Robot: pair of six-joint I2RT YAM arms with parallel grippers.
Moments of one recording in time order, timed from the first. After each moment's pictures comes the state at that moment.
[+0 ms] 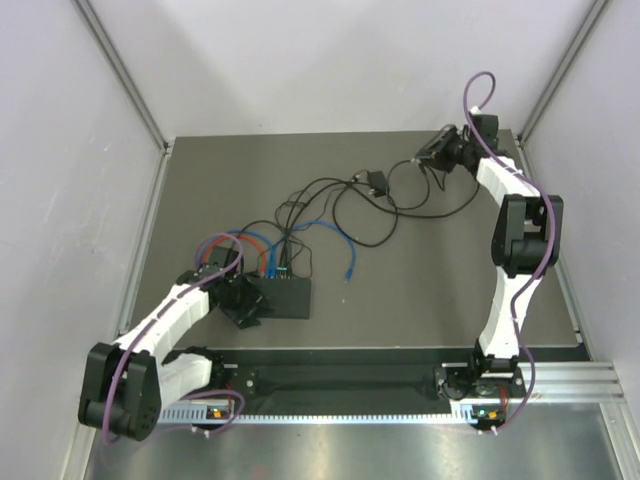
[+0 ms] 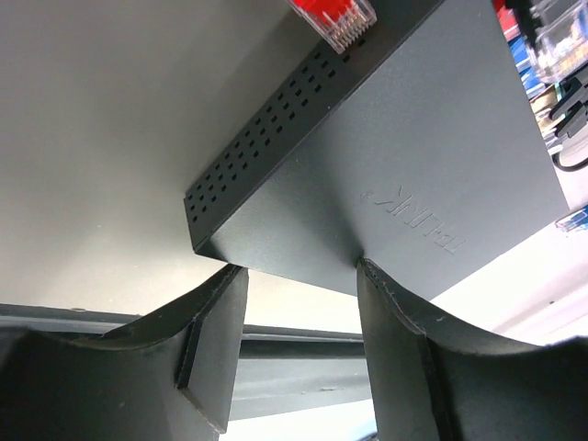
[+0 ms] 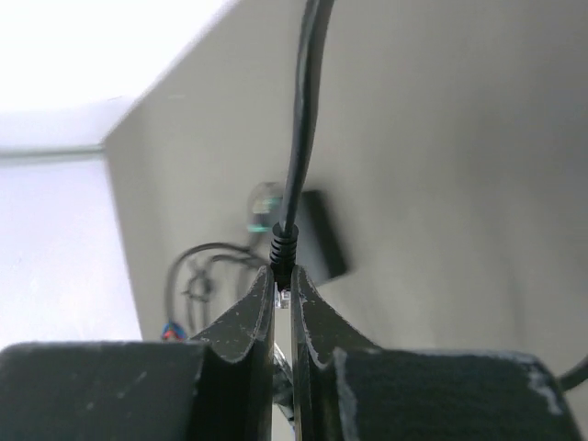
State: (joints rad) left arm -0.24 1.08 0.51 -0.68 0.19 -1.07; right arm -0.01 2.09 1.67 -0.17 -0.53 0.75
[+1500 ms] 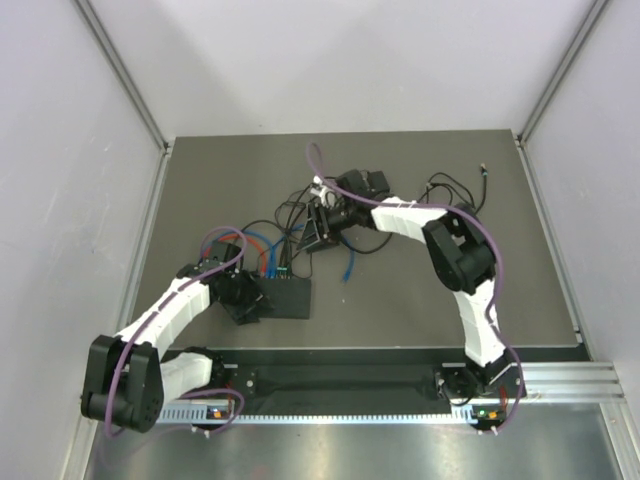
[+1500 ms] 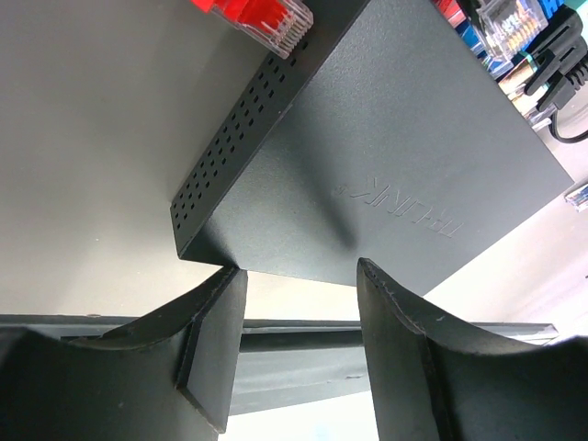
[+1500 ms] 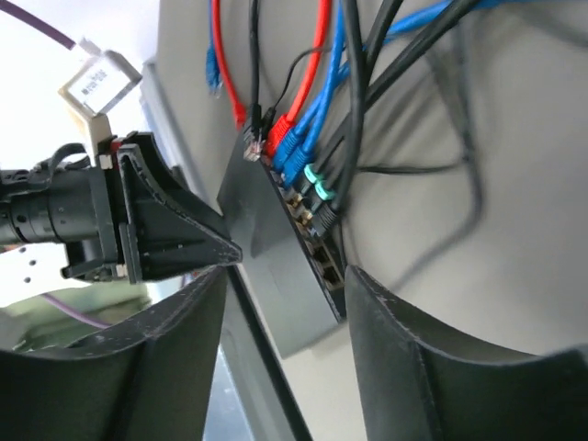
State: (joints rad) left arm -0.22 1.12 0.56 -0.69 0.22 -0.93; right arm 0.62 2.12 1.50 -0.18 -0.85 0.55
